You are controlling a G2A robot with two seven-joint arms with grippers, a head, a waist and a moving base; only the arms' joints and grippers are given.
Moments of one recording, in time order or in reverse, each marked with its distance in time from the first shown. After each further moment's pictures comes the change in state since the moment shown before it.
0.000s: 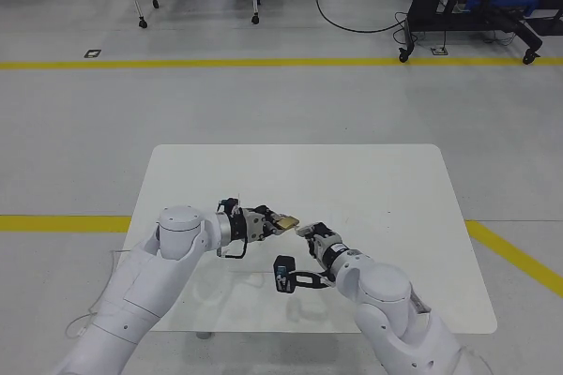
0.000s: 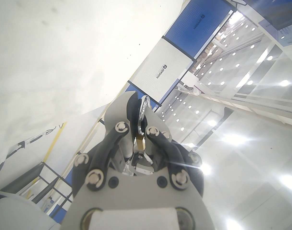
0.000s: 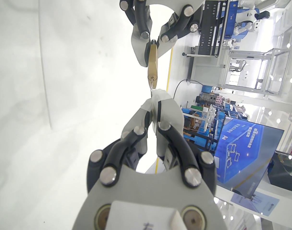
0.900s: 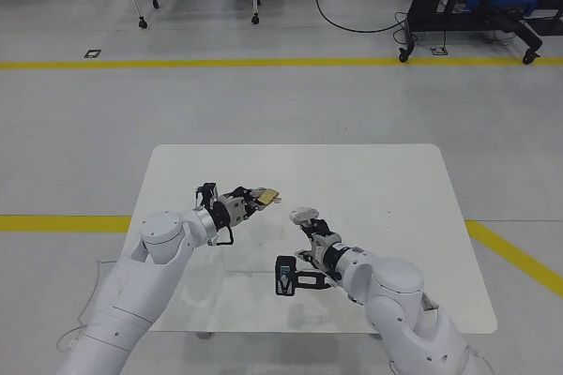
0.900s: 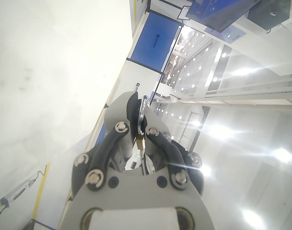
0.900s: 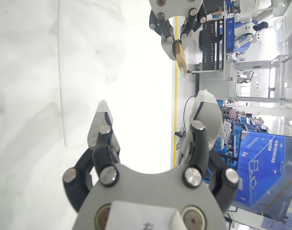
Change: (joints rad) left arm 0.062 0.008 -0.099 0.009 -0.010 -0.301 0.103; right arm -0.010 -0.003 0.067 -0.015 0.151 -0.014 -0.097
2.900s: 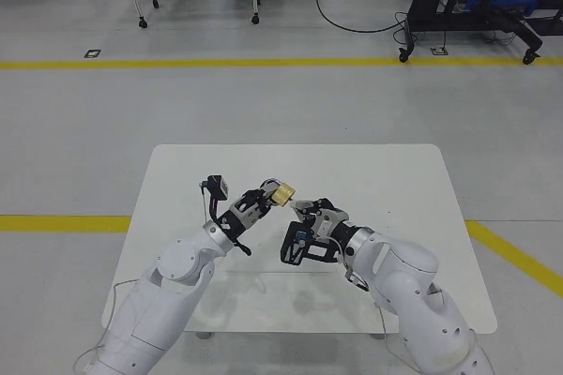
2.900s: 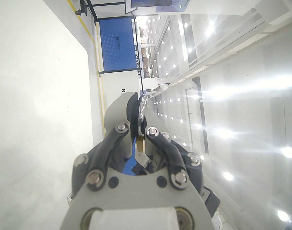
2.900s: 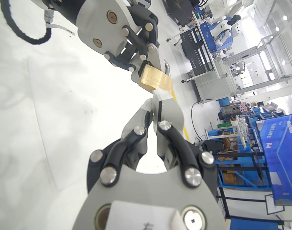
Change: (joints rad) left arm 0.137 -0.045 0.016 -0.156 0.206 -0.485 0.109; right arm 0.065 0.006 0.062 0.083 0.282 0.189 -0.064
